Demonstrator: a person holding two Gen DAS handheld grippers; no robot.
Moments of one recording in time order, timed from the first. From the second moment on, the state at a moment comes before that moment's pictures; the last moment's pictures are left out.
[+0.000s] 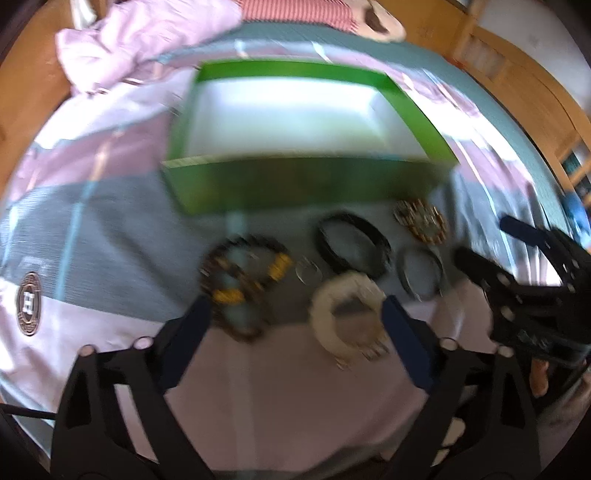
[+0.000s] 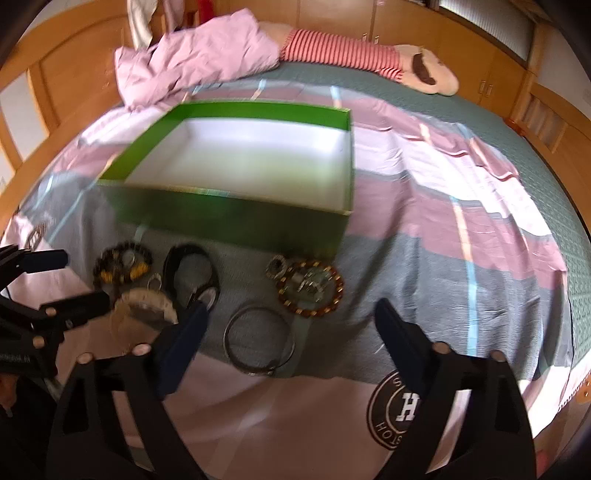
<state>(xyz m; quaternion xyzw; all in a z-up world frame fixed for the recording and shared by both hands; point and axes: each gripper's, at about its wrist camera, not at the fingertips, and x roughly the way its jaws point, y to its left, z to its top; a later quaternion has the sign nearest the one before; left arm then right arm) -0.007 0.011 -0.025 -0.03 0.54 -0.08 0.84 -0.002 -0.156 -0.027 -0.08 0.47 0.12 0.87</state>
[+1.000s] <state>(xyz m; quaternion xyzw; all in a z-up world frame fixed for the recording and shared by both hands) 0.000 0.000 -0.064 -0.01 0.58 -0.07 0.81 0.028 -0.115 -0.063 -0.07 0.51 0.18 0.84</state>
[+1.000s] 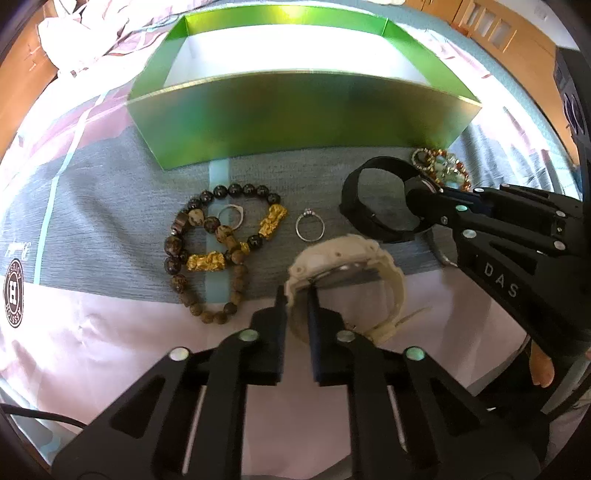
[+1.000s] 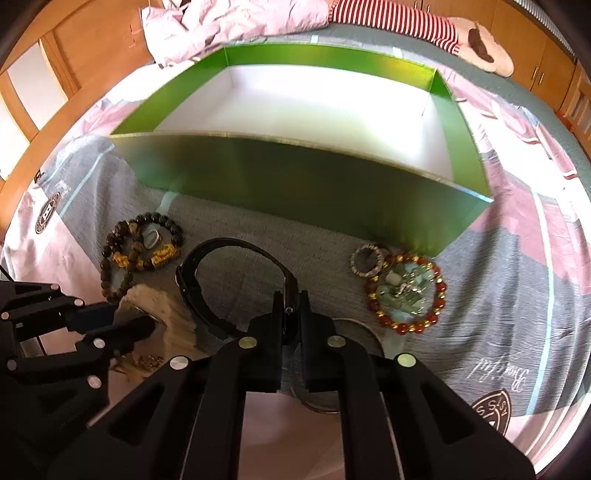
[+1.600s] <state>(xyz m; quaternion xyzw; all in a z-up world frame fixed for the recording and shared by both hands) -0.015 0.001 -0.018 -0.01 0.50 -0.08 0.86 0.016 -0.137 -0.027 -0.05 0.45 0.17 0.88</state>
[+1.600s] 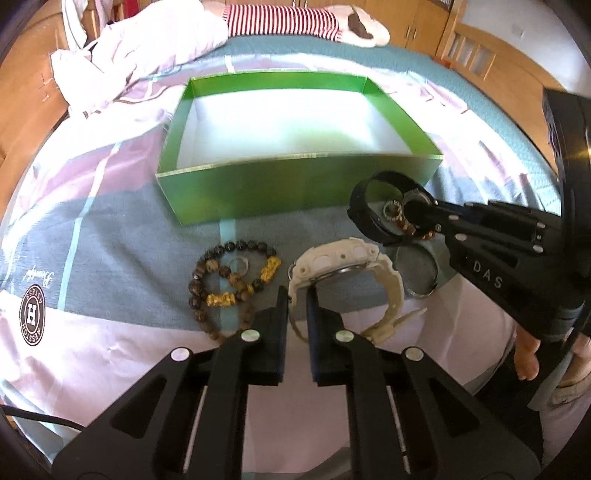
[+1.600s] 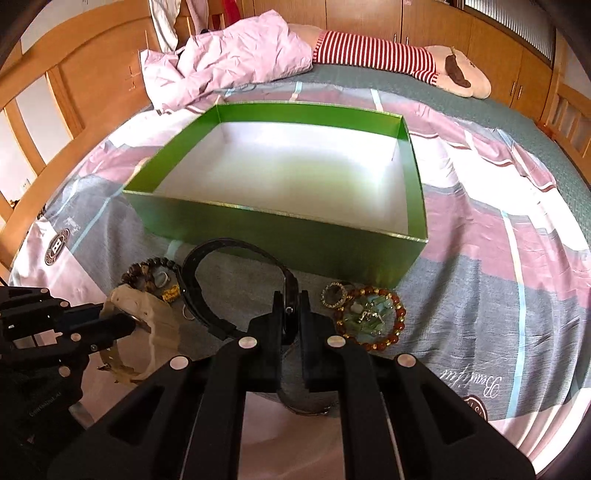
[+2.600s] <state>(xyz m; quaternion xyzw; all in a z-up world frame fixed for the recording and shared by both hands) 0.066 0.047 0.012 -0.01 0.47 -0.05 0.88 0.063 -0.191 0.018 0.02 0.43 0.15 0.89</state>
